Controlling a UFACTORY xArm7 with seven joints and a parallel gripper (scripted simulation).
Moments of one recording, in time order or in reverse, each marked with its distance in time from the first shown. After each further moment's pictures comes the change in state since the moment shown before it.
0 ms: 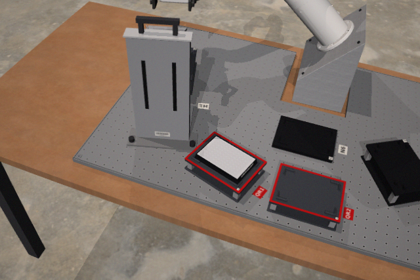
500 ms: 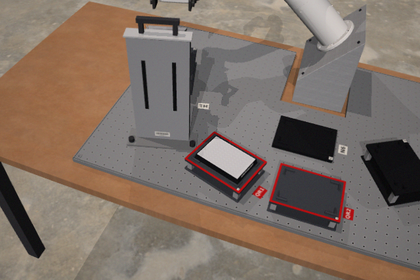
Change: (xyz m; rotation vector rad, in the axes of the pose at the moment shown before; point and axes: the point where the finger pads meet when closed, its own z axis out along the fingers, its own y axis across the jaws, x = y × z) arm 0.000 0.000 0.000 0.001 0.000 0.000
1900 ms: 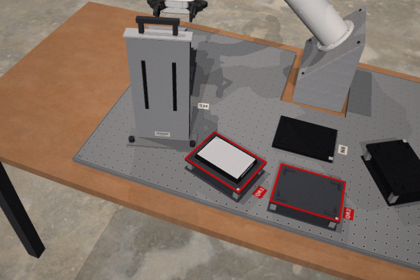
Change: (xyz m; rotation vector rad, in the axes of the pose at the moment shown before) arm -0.050 0.000 -0.030 -0.001 -0.001 0.000
